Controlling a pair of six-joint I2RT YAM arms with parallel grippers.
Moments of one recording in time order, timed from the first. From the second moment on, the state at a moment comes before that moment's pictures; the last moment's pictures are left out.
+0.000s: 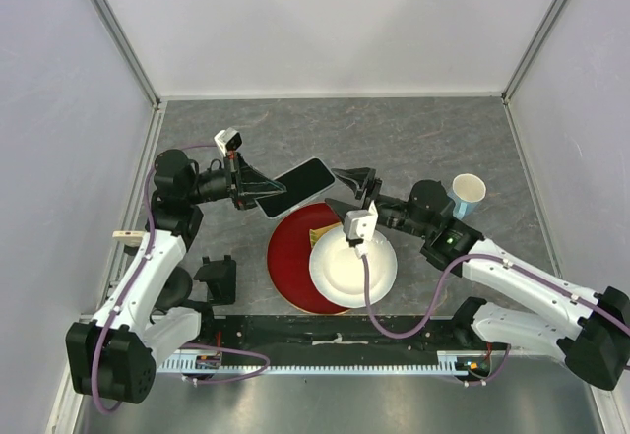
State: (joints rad) left arm -0.16 1.00 0.75 0.27 1.17 -1.52; right arm 0.79 1.02 0.73 0.29 -0.47 -0.97
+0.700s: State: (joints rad) left arm -0.15 1.01 0.74 0.27 1.18 -1.55; right arm 0.93 1.06 0.69 0.48 -0.32 -1.12
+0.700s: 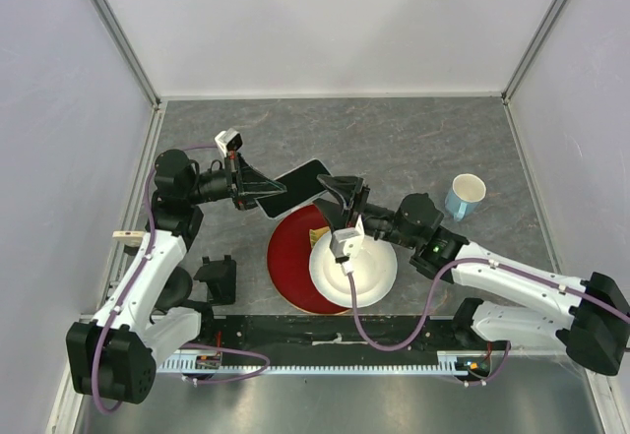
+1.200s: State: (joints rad) left arm -0.15 1.00 0.73 0.22 1.17 -1.55; right arm 1.03 1.17 0.70 0.61 -0.15 -1.28
